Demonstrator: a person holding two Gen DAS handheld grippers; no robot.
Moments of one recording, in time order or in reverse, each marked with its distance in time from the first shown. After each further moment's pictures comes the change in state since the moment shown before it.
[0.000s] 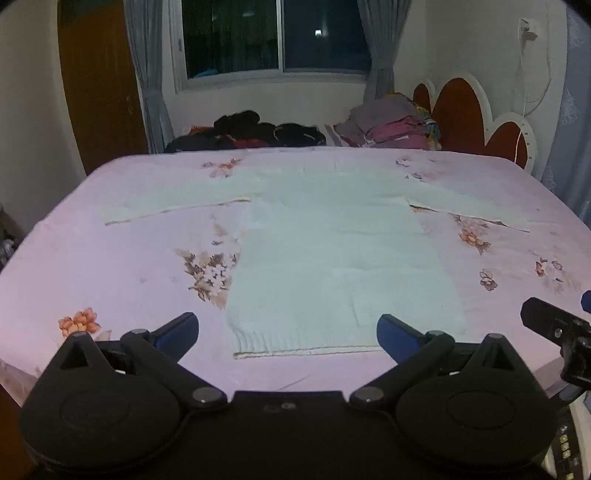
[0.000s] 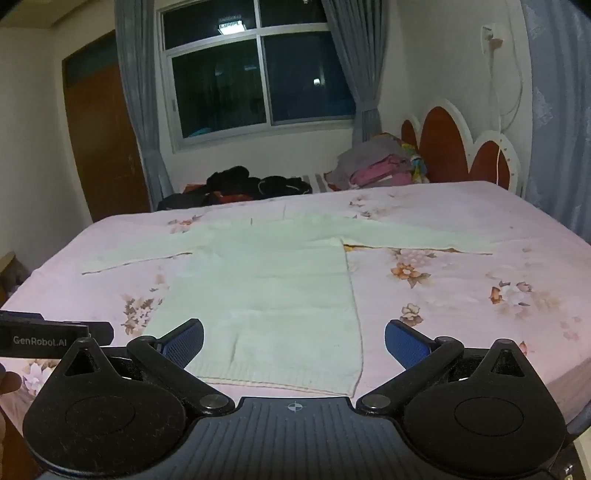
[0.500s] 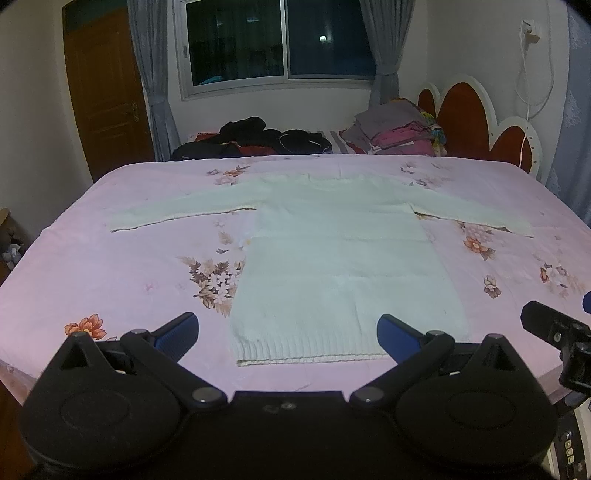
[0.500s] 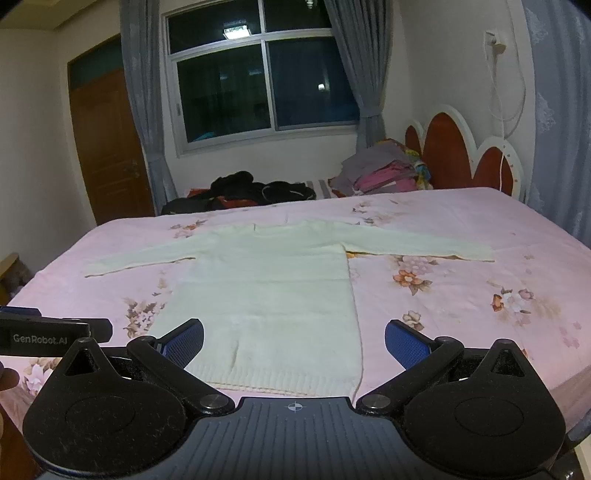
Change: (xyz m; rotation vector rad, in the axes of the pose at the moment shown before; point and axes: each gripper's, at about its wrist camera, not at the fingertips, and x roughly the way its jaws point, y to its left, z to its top) left arm -0.006 0.003 0.006 -0.027 0.015 0.000; right arm 0.009 -0.003 0.000 -0.011 0.006 0.005
